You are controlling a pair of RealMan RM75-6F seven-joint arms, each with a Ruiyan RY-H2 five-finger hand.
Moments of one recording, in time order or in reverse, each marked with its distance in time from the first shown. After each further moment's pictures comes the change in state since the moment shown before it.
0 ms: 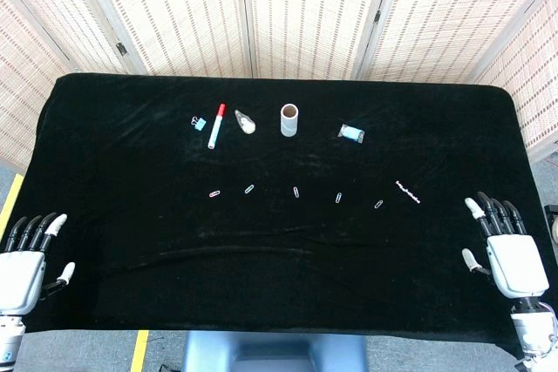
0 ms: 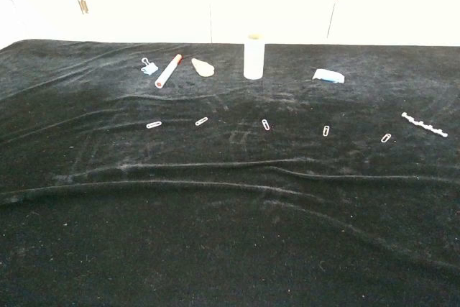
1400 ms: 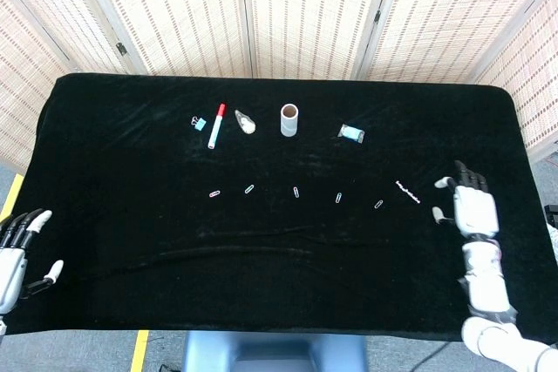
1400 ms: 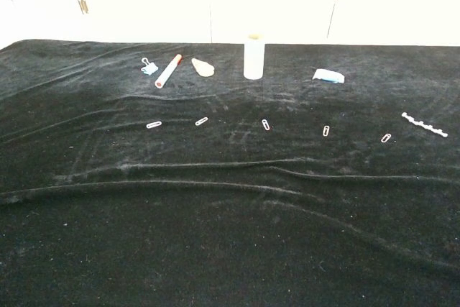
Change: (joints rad) left arm -0.002 0.085 0.002 0.010 0.001 -0.014 -0.228; right arm 0.292 -0.277 0.218 0.217 0.564 -0.369 -0.136
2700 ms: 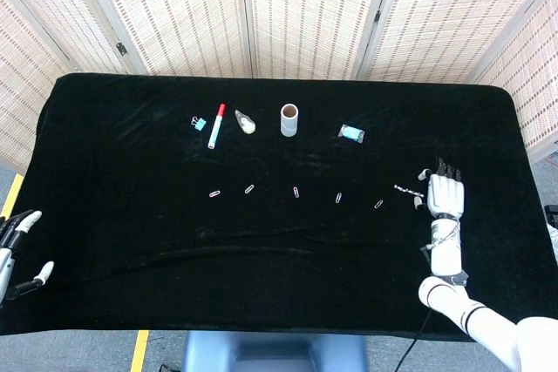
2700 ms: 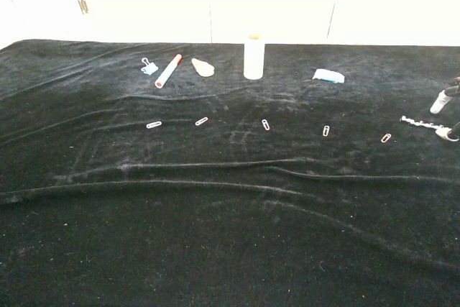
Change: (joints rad) left arm -0.004 0.037 0.008 0.041 -0.005 -0.036 -0.130; right arm 0.190 -0.318 0.062 0.506 0.166 -0.171 -0.106
